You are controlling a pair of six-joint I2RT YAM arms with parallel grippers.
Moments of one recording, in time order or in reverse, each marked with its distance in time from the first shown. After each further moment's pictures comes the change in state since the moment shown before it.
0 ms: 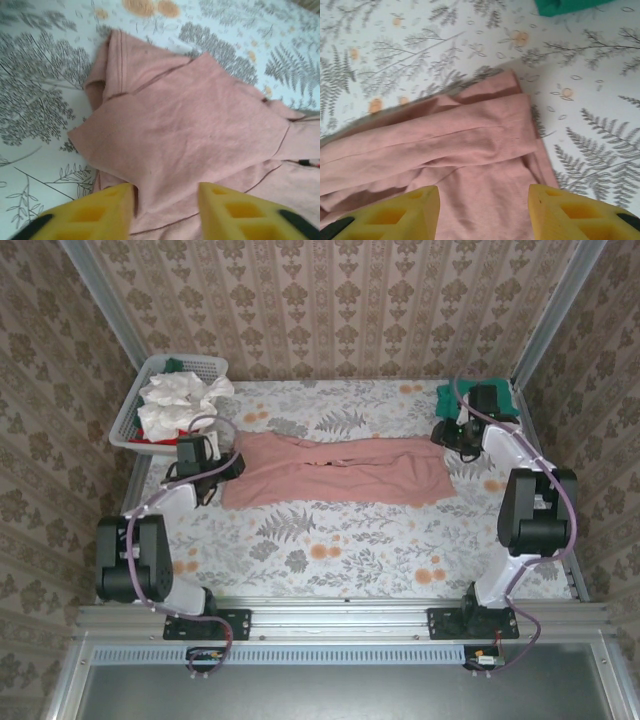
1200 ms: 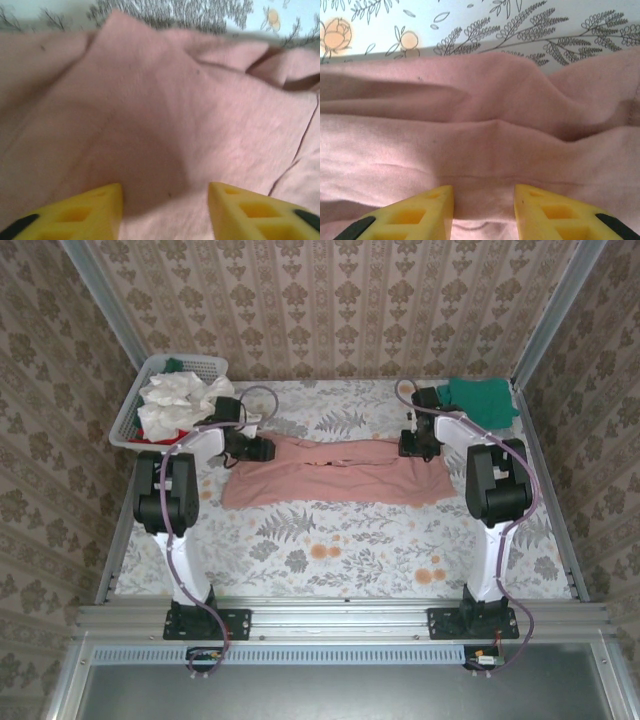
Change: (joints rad) left arm -0.127 0.533 0.607 -0.502 0.085 0.301; right arm 0.215 0.292 0.210 -0.142 0.173 -0.111
